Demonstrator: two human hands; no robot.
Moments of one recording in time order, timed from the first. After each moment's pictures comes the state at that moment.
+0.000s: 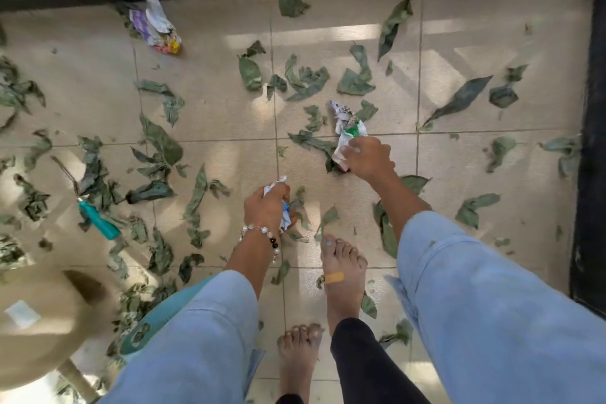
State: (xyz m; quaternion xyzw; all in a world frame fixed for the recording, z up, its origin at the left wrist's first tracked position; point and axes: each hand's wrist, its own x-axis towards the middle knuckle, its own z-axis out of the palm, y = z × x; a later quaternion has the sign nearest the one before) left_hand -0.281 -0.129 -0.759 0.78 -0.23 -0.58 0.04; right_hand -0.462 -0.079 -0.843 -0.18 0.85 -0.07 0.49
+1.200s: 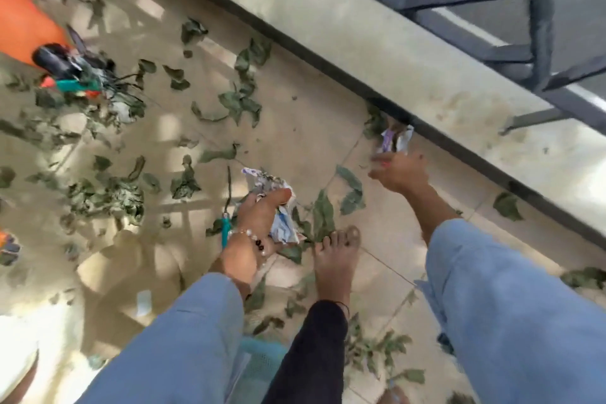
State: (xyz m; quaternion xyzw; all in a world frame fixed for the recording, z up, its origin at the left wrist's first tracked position) left_hand -0.079 -0.394 -0.796 0.77 -0.13 -0.58 0.24; right_hand -0.313 -0.496 -0.825 -0.55 0.69 0.19 0.43
